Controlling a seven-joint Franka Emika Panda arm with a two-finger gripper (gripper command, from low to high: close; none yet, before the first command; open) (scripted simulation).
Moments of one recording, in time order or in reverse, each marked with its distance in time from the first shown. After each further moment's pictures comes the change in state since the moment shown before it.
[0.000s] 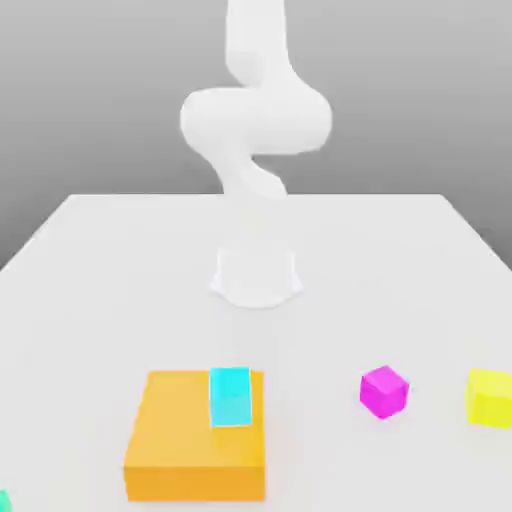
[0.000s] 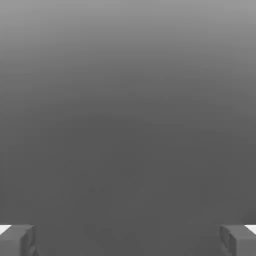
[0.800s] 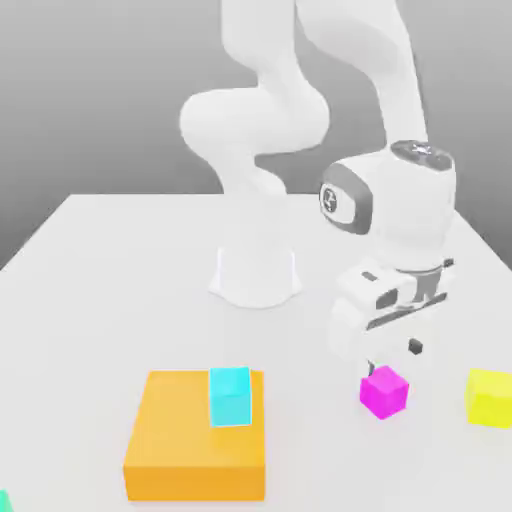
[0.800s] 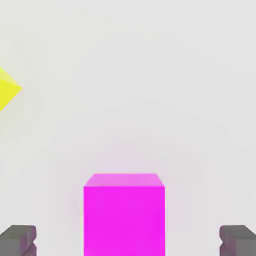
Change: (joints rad) arm 0.284 0.889 0.152 -0.444 -0.158 0.610 0.089
